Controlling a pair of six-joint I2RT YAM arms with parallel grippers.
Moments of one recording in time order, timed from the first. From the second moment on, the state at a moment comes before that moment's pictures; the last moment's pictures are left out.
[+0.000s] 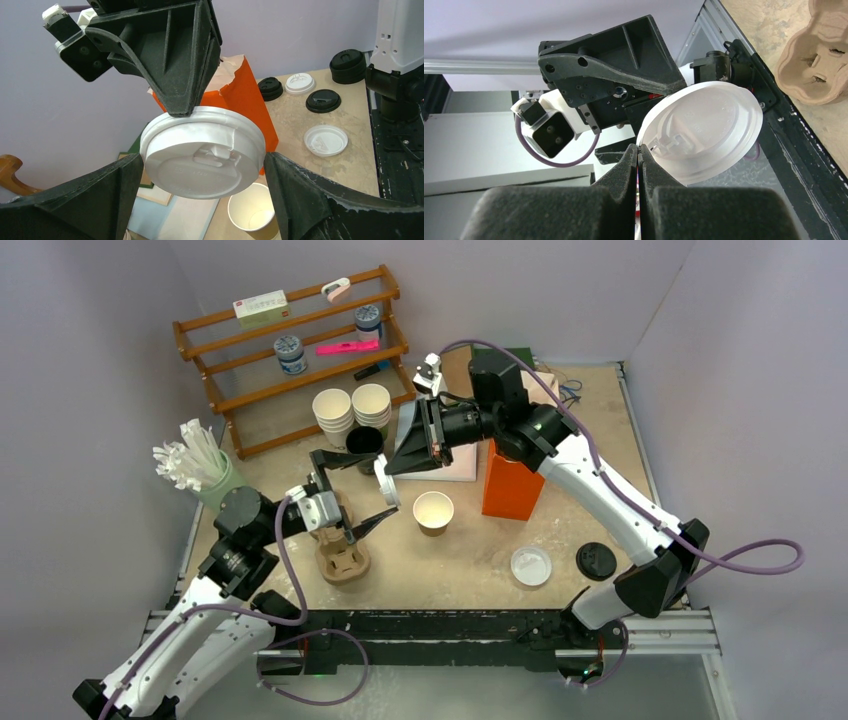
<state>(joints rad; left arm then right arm) -0.58 0.60 0.68 0.13 0.62 0.30 0.72 1.50 1.63 -0.53 -0.92 1.03</state>
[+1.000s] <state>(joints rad) -0.58 0.60 0.68 0.09 0.63 0.33 0.70 1.49 1.59 -0.47 -0.94 1.08</state>
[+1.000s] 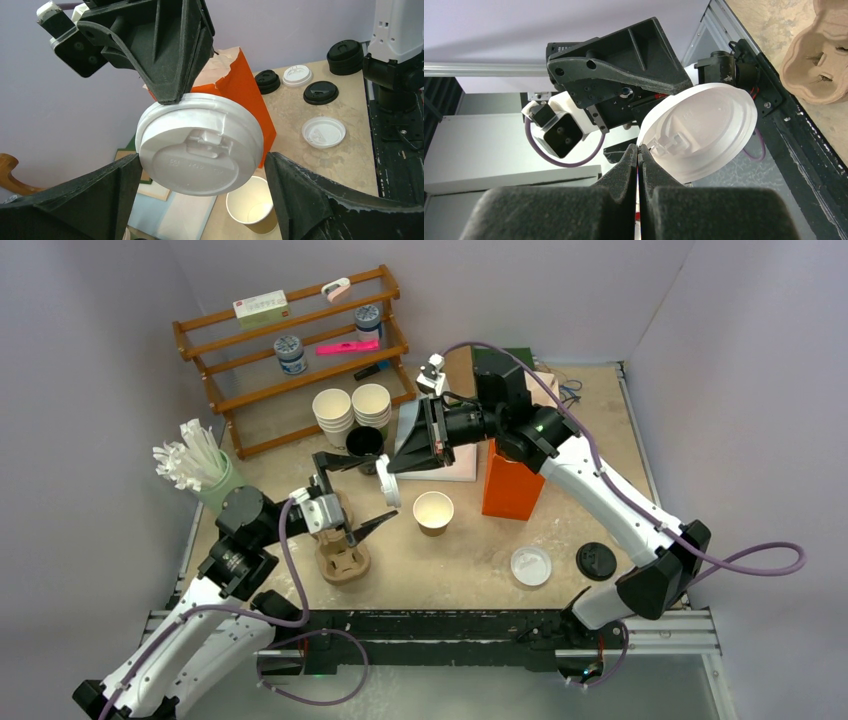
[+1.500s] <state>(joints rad) -0.58 0.59 0.68 0.06 0.64 0.35 0.69 1.49 1.59 -0.49 -0.97 1.06</state>
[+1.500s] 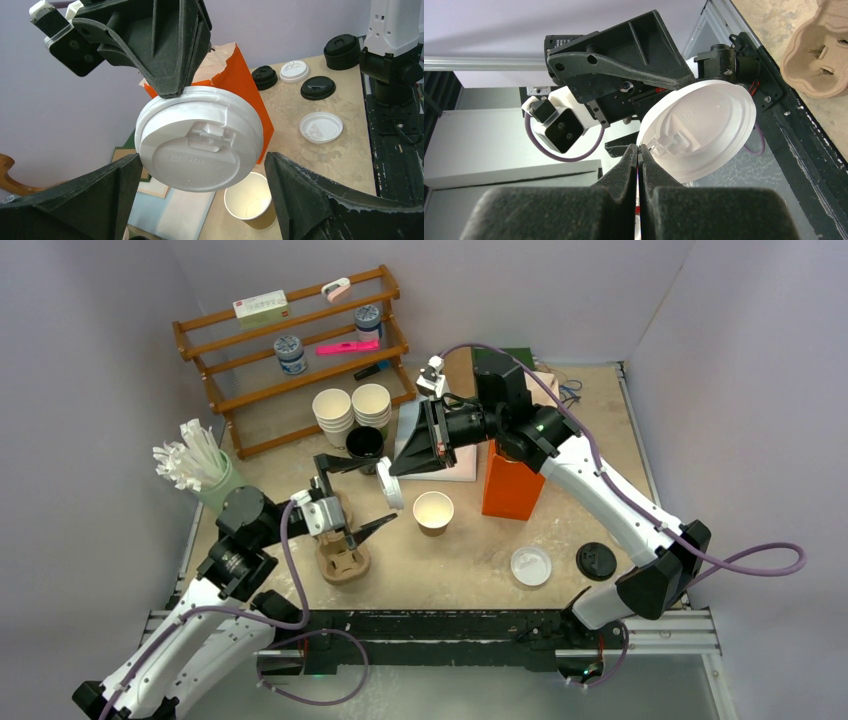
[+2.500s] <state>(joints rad) -0.58 0.62 0.70 0.02 0.61 0.36 0.68 1.48 1.58 -0.52 -0.96 1.04</state>
